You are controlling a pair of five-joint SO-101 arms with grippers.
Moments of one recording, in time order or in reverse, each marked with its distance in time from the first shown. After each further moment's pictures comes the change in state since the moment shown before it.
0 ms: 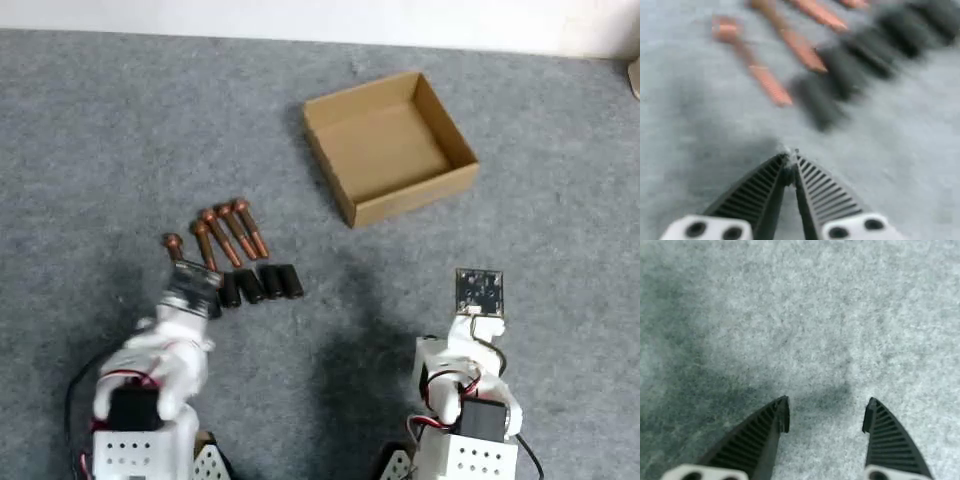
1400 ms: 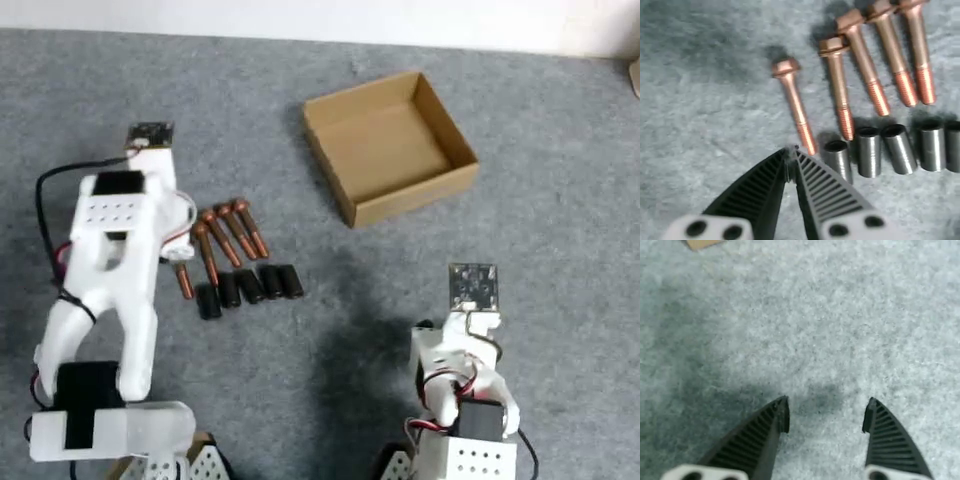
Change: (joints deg) left arm 2.5 98.1 -73.2 4.0 20.0; right arm -3.3 0.0 0.0 -5.8 0.0
